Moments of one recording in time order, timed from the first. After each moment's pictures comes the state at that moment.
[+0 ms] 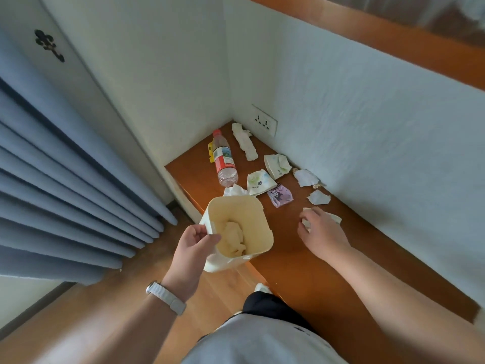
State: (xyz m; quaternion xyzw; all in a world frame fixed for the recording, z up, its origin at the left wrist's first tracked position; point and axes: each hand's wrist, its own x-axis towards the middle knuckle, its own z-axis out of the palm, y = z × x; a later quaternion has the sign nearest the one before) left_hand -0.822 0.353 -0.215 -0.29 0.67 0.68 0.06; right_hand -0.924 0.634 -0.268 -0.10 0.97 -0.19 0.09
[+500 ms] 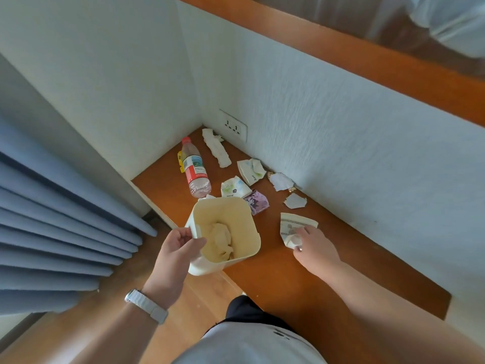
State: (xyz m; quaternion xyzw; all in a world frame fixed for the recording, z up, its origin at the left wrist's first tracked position) left_hand -0.864 0.369 -0.222 -0.26 0.68 0.68 0.09; right_hand -0.923 0.681 -0.314 -0.06 0.98 -0.09 0.16
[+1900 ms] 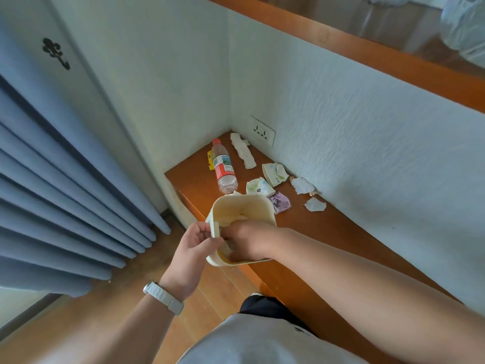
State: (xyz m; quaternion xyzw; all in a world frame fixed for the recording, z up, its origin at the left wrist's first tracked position) left_hand -0.817 0.335 -0.202 -0.20 0.66 0.72 0.08; right_hand -0.911 0.477 -0.199 -0.37 0.87 -0.07 0.32
